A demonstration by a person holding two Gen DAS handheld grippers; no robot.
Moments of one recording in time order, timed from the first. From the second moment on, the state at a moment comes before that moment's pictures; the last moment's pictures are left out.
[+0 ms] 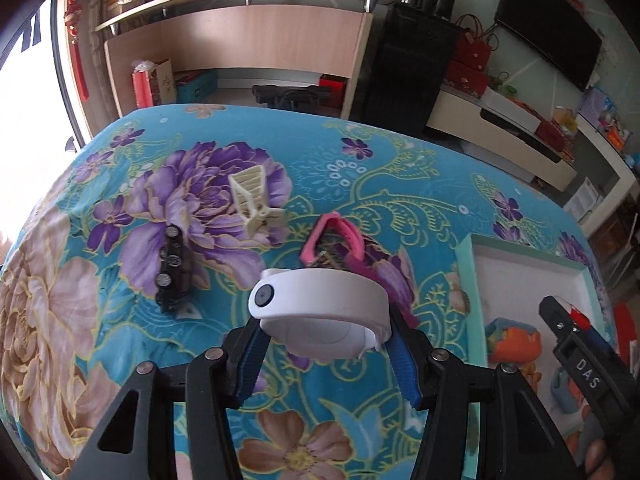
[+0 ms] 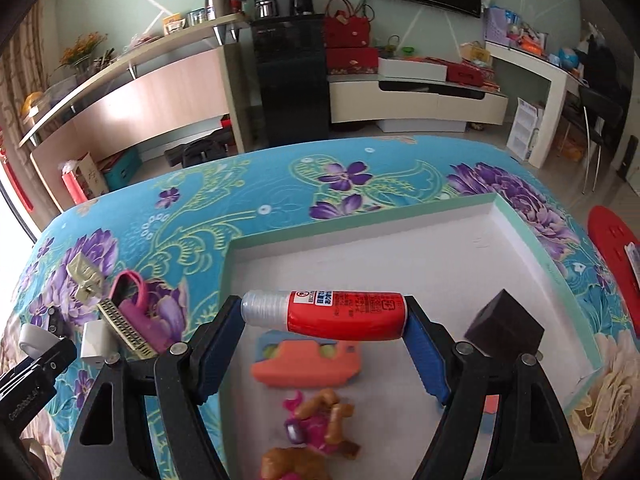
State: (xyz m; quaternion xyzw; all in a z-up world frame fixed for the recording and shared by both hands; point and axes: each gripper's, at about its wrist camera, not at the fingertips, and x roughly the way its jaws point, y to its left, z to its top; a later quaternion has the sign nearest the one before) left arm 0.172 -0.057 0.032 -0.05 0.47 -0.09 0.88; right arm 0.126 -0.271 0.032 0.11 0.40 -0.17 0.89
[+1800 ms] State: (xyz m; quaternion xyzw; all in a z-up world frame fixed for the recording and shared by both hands) left arm 0.195 -0.179 0.048 0.03 0.45 -0.14 0.88; right arm 0.099 -0.348 0.023 0.19 0.39 -0.22 0.87
